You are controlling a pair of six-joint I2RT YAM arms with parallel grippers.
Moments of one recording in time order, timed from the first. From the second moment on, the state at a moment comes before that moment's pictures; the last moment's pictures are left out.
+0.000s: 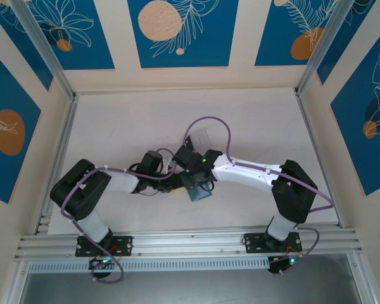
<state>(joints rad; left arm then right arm) -0.62 1.67 0.58 0.26 0.65 -0.83 0.97 1.65 1.18 -0.76 0.09 0.59</state>
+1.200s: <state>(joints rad) -0.41 1.51 0.37 0.39 0.73 -1.03 0.91 1.71 1.10 -0.35 -0.31 0.60</state>
